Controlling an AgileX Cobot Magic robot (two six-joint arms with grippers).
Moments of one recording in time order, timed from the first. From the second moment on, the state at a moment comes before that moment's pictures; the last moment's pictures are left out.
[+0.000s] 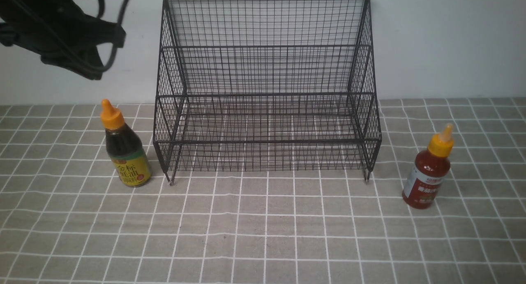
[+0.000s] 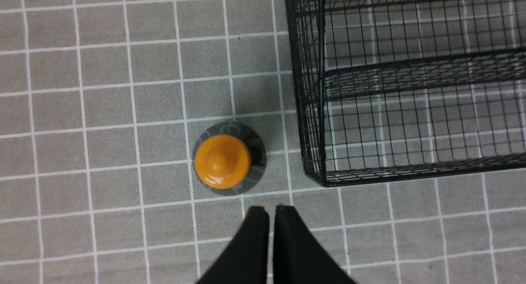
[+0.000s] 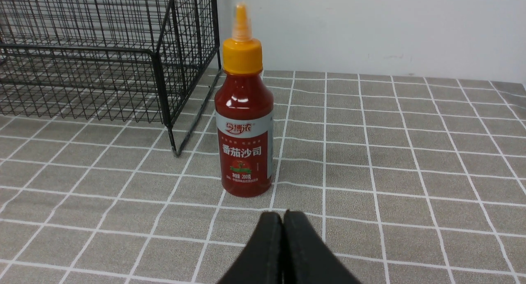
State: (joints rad) right arm 0.07 -0.02 0.02 0.06 0.39 -0.03; left arm -0.06 1.73 -1.76 -0.06 1.23 0.05
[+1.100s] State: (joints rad) right arm 0.07 -0.02 0.02 0.06 0.39 -0.03; left arm -0.06 2.00 -1.77 0.08 1.17 0.06
